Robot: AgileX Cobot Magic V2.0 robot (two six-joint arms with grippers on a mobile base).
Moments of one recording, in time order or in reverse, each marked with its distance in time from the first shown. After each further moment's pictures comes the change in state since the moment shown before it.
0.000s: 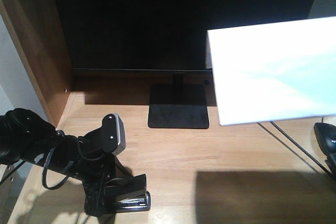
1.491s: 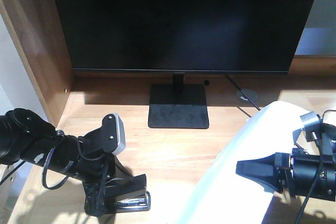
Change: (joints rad) left arm 0.000 0.000 0.000 -0.001 0.001 0.001; right arm -0.408 0.864 -0.010 -1.236 -0.375 0.354
